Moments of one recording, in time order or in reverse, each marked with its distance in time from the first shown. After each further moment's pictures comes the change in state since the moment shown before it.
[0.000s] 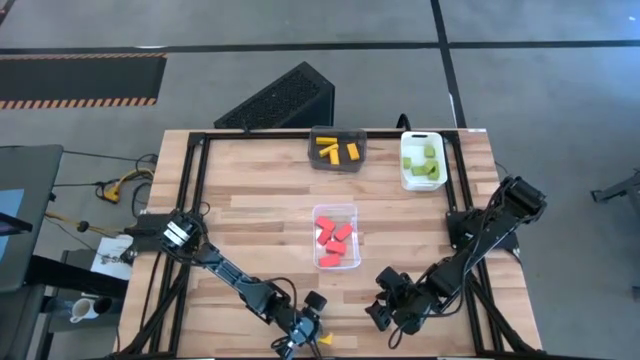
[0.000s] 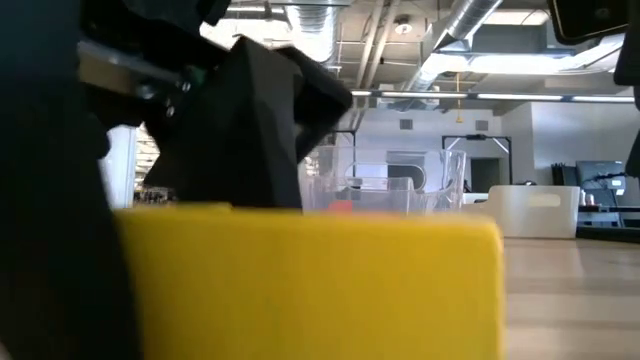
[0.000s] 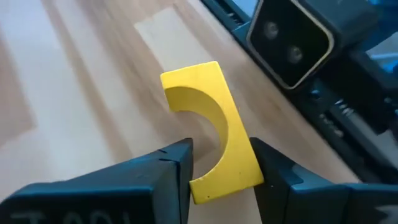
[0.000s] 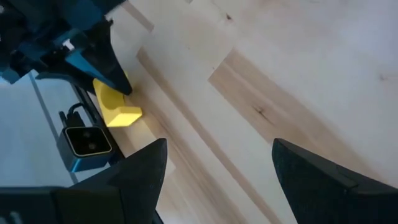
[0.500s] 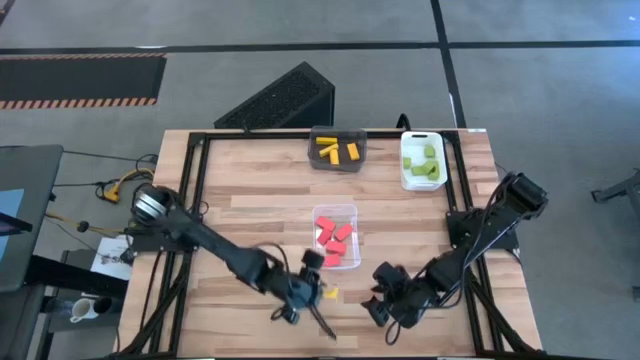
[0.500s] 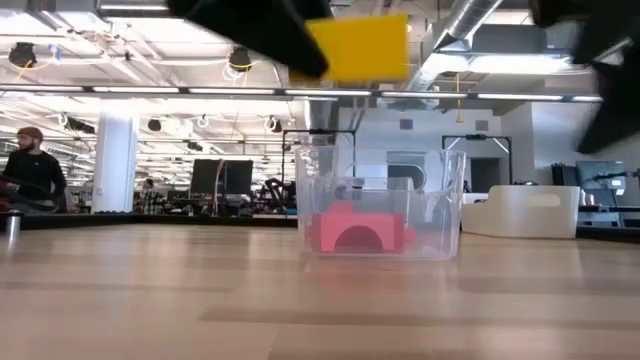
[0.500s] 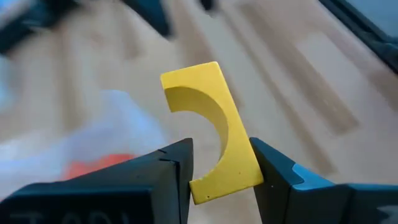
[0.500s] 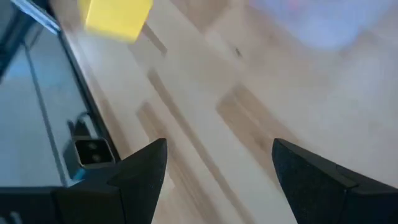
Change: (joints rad) left arm 0.117 -0.286 0.000 -0.295 -0.243 0.147; right arm -0.044 -0.033 -0.001 0.003 0.036 -0.140
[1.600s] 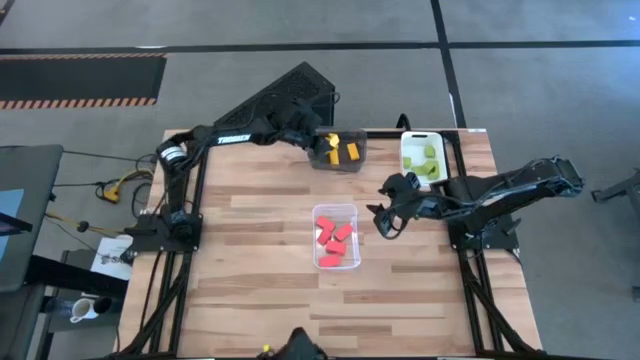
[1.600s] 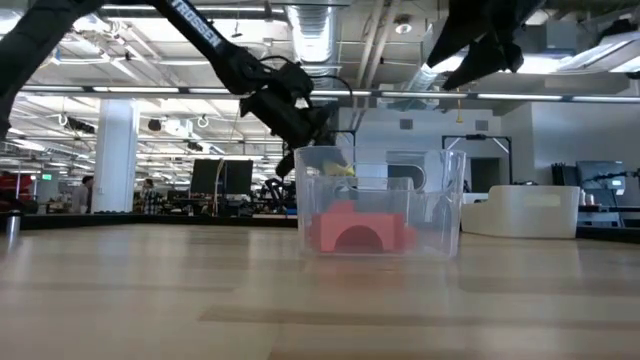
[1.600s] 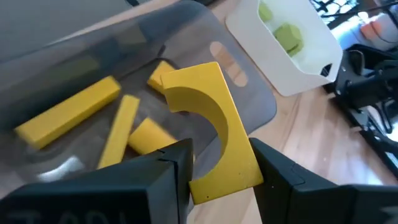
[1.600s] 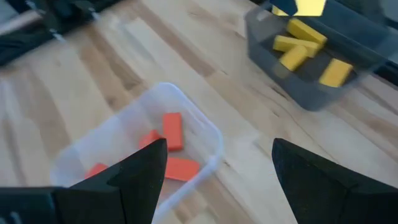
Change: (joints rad) left arm 1.115 0.125 0.087 0.178 0.669 -0.544; right arm -0.547 -0.473 0.000 -0.343 0.092 -0.711
